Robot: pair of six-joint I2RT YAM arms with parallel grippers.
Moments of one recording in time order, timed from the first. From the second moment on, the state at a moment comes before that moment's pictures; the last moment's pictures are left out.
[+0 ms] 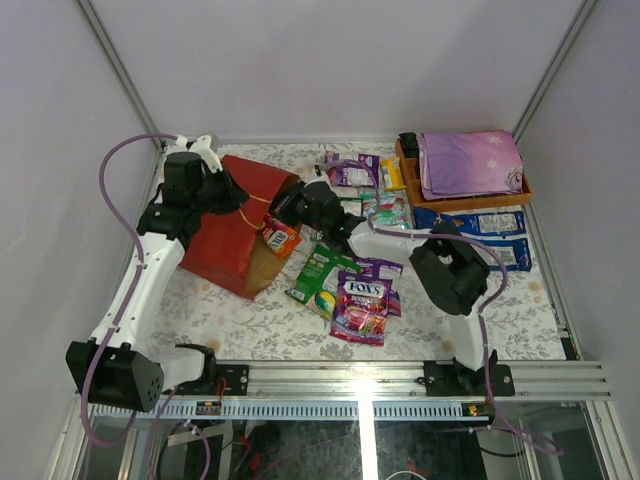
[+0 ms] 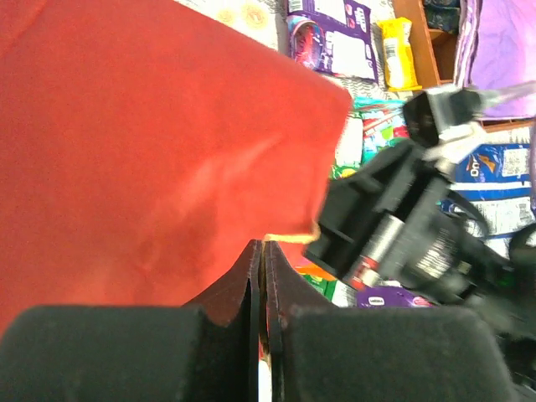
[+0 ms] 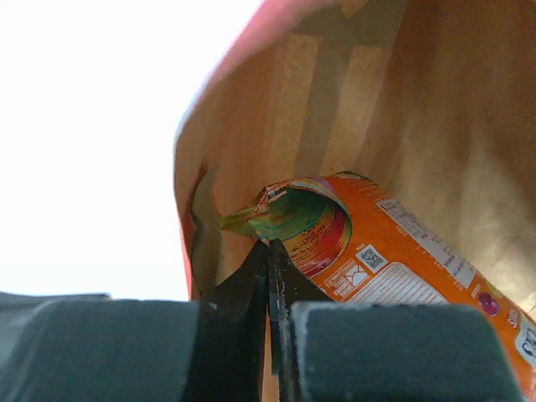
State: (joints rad) left arm -0.13 1.20 1.18 -0.50 0.26 -0.38; right arm 0.84 2.07 1.40 0.47 0.03 1.34
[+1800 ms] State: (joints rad) left arm -0.08 1.16 1.29 -0.54 0.15 -0.41; right arm 0.21 0.96 0.76 -0.28 -0.09 0.58
